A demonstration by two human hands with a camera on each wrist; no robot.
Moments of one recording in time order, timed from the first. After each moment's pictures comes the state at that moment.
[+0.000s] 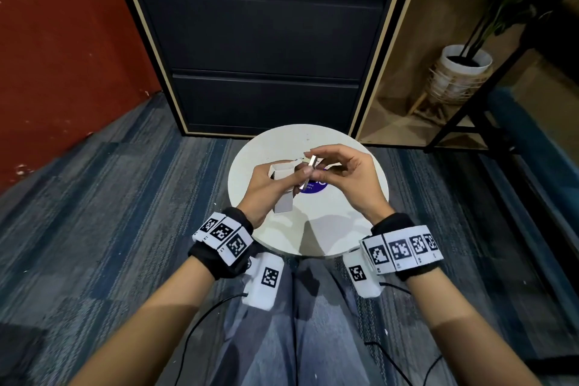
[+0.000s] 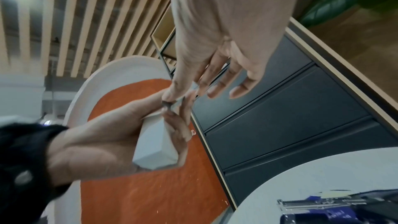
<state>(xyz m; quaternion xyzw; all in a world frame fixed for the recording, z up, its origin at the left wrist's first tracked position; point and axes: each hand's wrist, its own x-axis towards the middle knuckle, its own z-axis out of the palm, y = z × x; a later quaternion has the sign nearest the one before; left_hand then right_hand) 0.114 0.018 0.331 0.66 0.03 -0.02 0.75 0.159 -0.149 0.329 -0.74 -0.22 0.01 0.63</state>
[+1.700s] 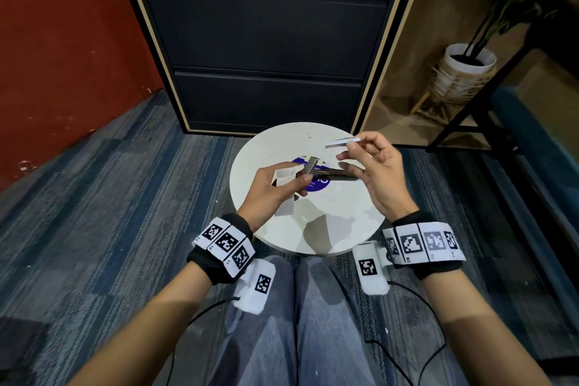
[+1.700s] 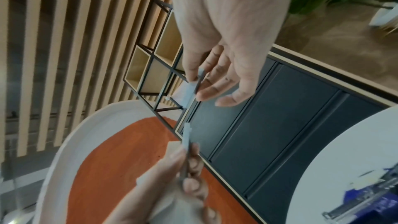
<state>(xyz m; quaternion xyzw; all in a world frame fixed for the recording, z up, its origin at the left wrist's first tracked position) 0.107 0.022 0.320 0.70 0.01 -0.01 0.71 0.160 -0.166 0.343 -0.61 -0.10 0.02 0.79</state>
